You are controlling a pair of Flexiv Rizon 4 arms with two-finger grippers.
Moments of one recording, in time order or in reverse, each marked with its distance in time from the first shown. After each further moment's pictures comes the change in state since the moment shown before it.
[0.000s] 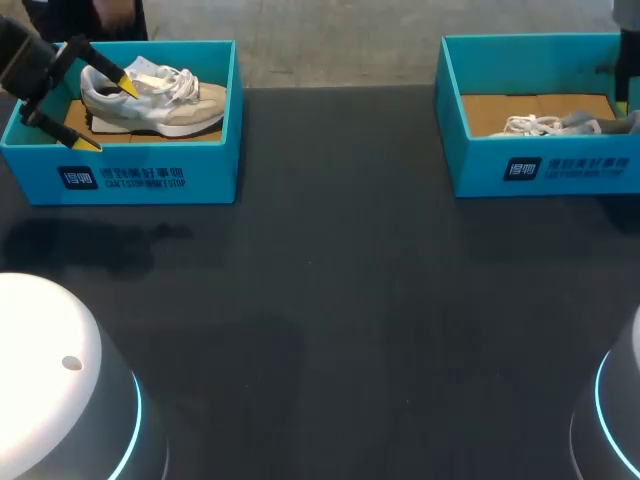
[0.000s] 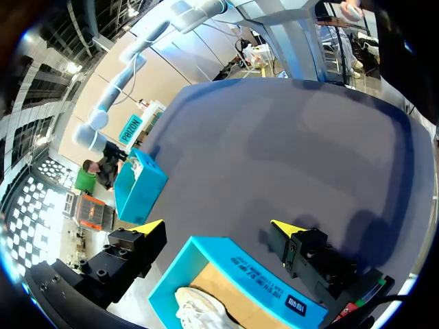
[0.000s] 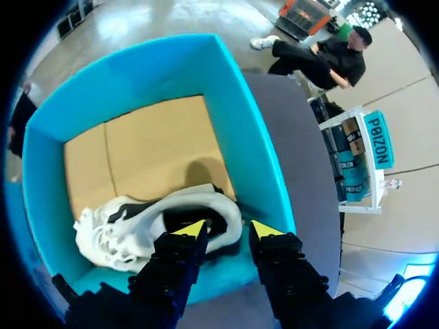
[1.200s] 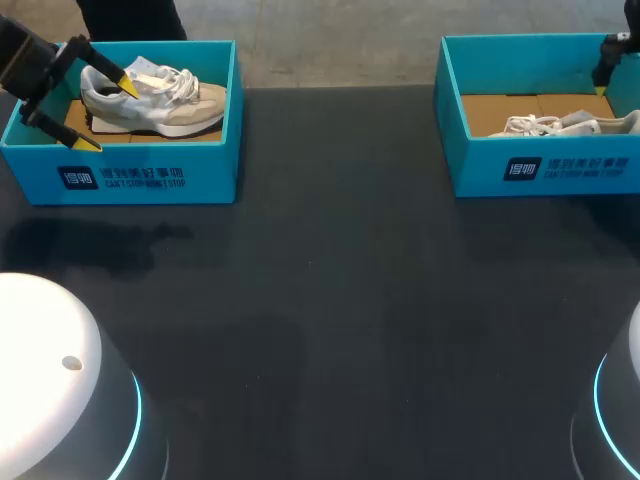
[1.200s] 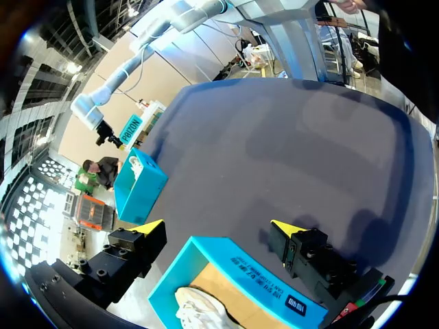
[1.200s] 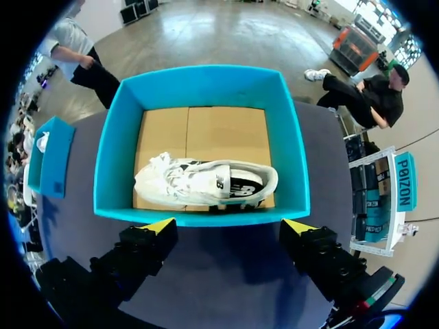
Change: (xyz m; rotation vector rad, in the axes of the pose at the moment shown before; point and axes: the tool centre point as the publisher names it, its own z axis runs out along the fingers) left arm 0.000 0.000 0.000 0.000 0.000 0.000; right arm 0.020 -0.066 -0.088 -0.121 0.246 -0.268
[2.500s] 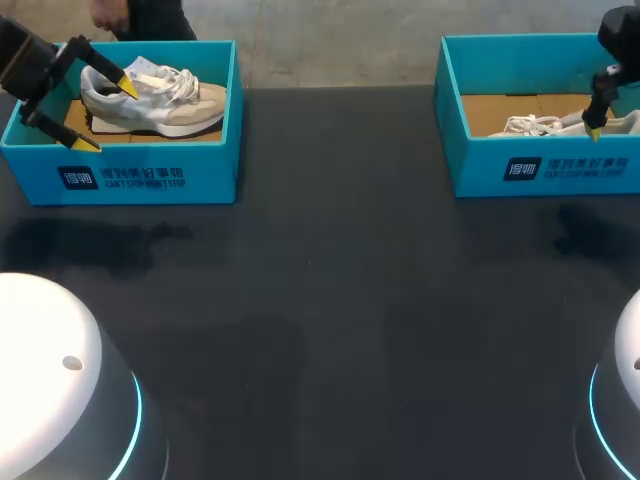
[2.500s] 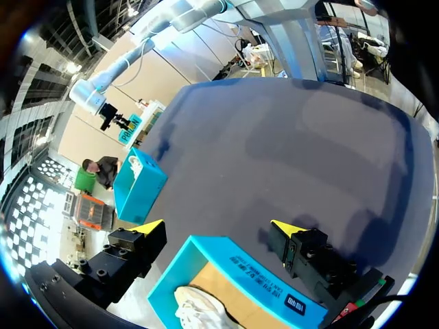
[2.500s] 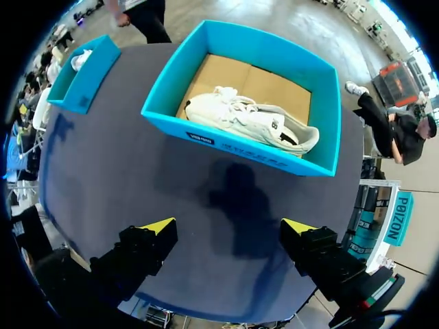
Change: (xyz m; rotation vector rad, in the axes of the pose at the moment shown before) left arm 0.002 0.004 -0.001 -0.011 0.006 0.000; right arm 0.048 -0.098 -0.048 0.150 0.042 -0.310
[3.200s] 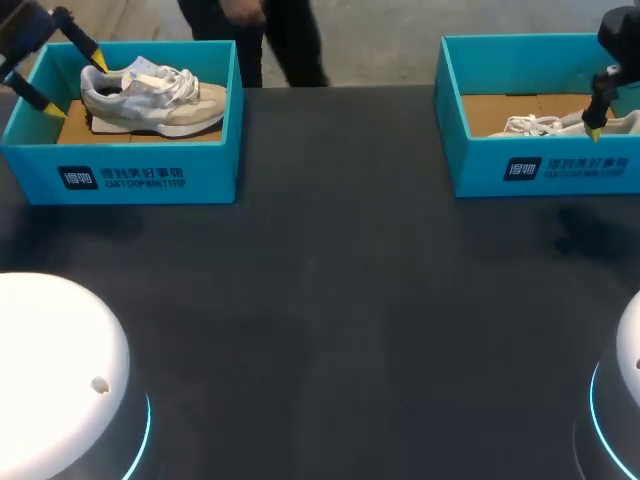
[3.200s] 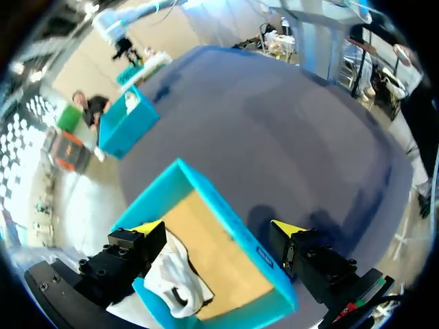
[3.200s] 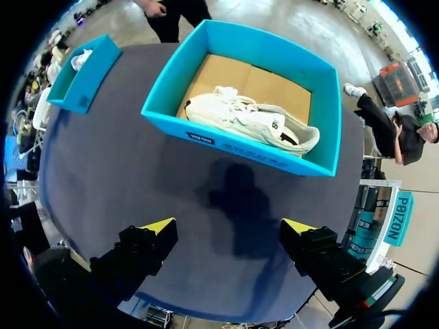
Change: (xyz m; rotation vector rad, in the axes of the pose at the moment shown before) left arm 0.003 0.099 -0.043 -0.214 0.173 -0.280; right arm 0.000 0.000 0.000 0.000 0.000 0.000
